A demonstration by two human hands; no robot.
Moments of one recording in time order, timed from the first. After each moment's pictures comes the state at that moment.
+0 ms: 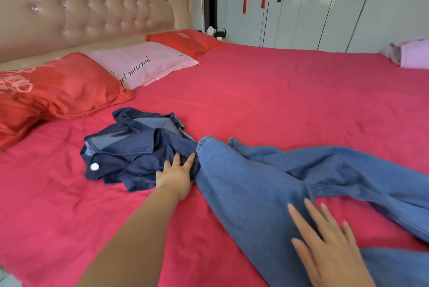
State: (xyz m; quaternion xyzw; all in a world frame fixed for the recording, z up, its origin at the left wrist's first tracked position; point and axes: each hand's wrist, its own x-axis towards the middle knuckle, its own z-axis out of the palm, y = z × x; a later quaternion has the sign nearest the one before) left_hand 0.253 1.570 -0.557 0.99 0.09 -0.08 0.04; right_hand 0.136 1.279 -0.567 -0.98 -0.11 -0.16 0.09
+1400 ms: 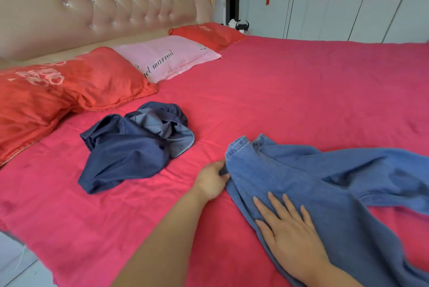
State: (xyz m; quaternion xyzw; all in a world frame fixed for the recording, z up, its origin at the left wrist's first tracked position) left_hand 0.259 1.567 -0.576 0.93 0.03 -0.01 0.36; right_hand 0.186 1.373 -0.594 -0.99 -0.11 0.11 0.06
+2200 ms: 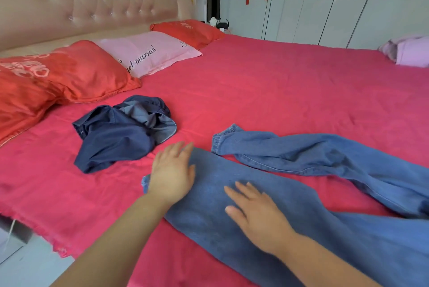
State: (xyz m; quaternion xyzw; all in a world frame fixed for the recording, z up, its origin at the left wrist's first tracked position) left_hand 0.160 1.570 -0.524 0.98 0.00 0.16 0.13; right_hand 0.129 1.357 -0.542 -0.96 -0.23 0.09 0.16
